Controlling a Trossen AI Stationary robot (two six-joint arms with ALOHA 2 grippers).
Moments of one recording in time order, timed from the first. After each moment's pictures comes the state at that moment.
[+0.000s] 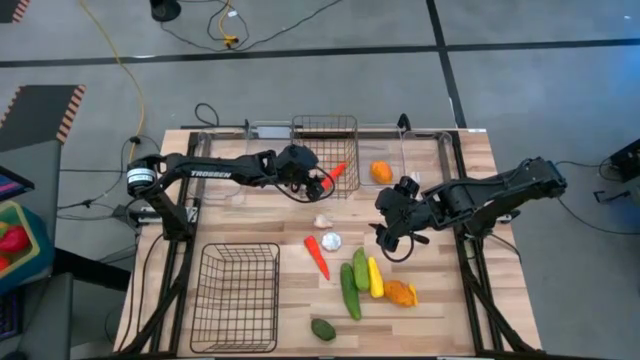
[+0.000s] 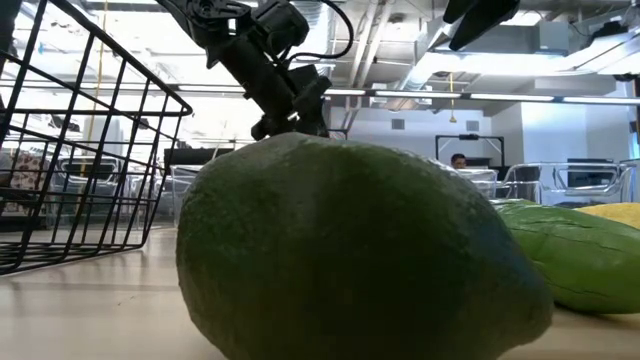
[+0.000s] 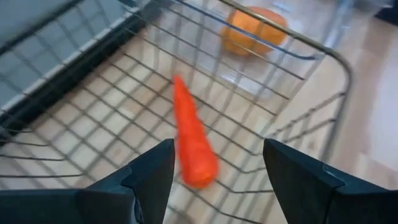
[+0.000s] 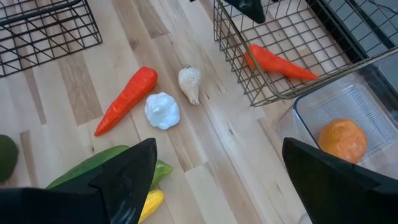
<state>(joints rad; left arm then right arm) 0.28 1.67 1.12 -0.16 -0.15 -0.26 0.30 1.35 1.37 -1.05 0.47 0.60</state>
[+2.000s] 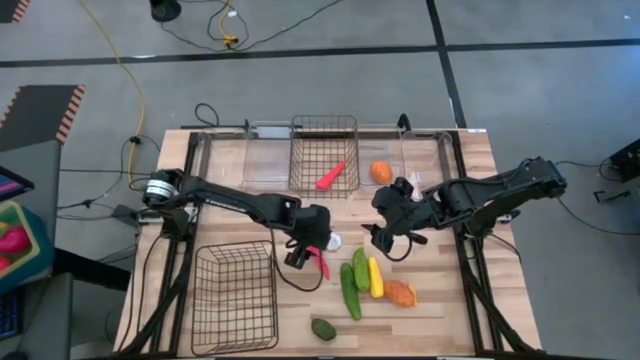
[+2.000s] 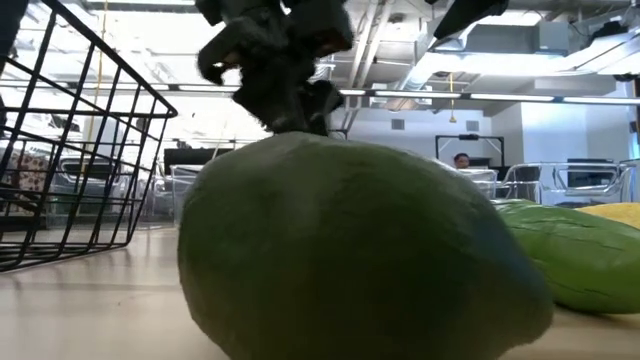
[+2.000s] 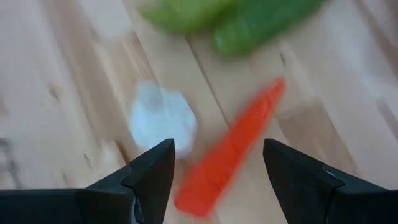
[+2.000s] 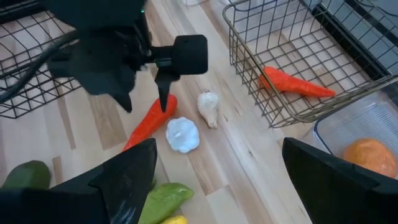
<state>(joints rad) -0.08 1.85 1.34 -0.59 0.12 0.32 0.30 1.35 1.37 -0.94 0.47 0.60</state>
